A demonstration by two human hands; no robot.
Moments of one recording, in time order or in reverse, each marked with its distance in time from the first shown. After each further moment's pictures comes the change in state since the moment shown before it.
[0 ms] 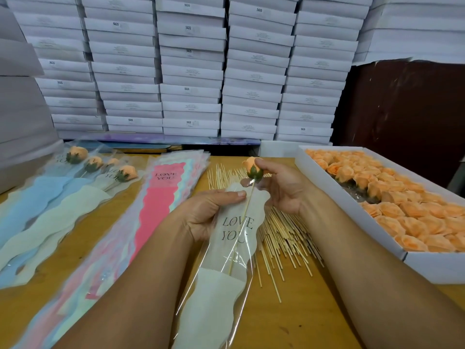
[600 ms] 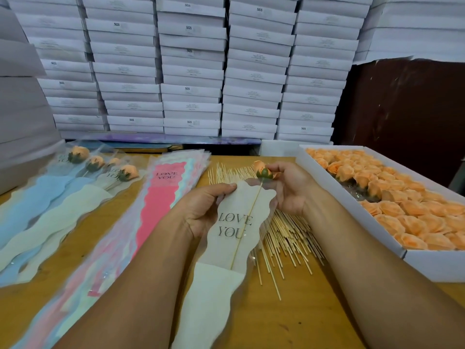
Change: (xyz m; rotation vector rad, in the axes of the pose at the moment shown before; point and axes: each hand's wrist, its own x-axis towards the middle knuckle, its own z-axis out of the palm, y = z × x) left_hand 0.006 0.000 -0.004 -0.030 0.166 0.129; right_hand -0.009 -0.003 -0.005 0.177 0.033 0.126
